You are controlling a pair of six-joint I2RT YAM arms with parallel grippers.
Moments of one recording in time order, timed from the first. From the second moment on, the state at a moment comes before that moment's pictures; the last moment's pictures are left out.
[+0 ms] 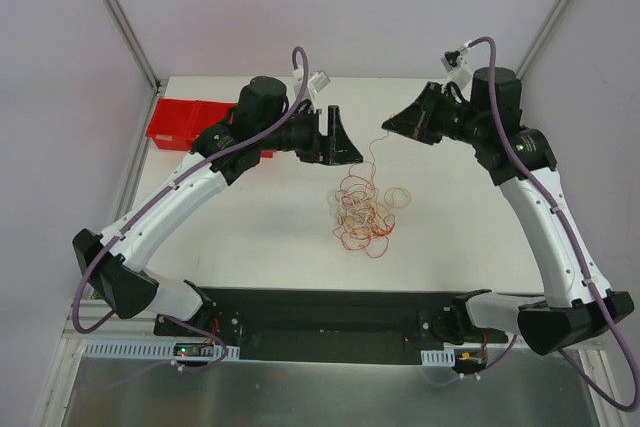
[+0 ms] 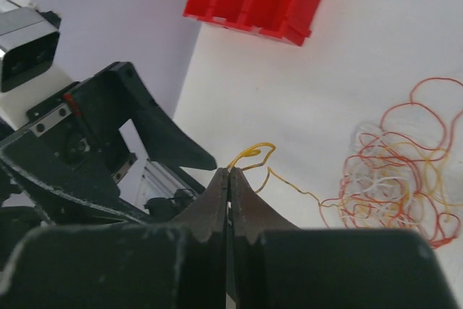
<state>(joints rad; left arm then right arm) -0.69 1.40 1.49 -0.53 0.51 -0.63 0.33 1.25 1.51 -0.70 -0.50 0.61</state>
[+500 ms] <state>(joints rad) -0.69 1.52 1.52 -0.17 0.63 -0.71 0.34 1.24 1.63 -0.50 -0.63 0.89</state>
